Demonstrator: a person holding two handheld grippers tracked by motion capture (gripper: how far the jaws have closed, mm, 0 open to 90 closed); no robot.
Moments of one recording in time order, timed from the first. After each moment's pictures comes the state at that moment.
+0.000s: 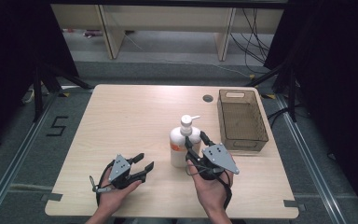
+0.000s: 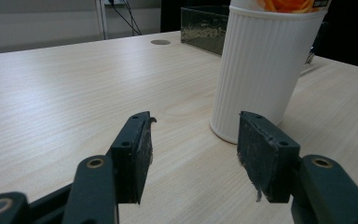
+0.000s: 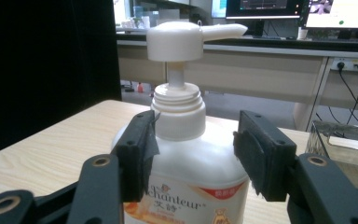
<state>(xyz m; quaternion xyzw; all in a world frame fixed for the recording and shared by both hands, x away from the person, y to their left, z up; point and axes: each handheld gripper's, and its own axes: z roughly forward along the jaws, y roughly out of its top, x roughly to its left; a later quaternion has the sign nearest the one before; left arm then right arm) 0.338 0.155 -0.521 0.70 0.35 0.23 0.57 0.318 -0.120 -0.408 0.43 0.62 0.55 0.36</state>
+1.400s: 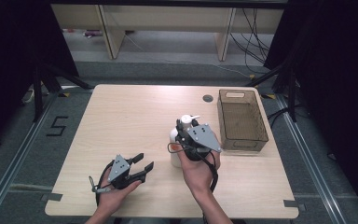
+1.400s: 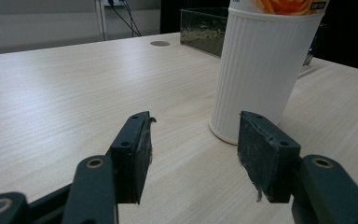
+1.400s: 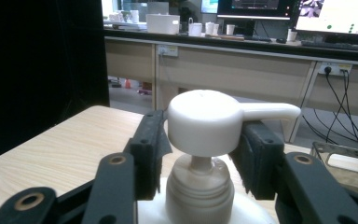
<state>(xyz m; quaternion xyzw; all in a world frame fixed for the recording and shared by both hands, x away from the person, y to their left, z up) 0.338 0.155 -0.522 0.70 0.35 0.23 0.58 0.349 -0.085 -0.376 0.44 0.62 0.52 0.38</state>
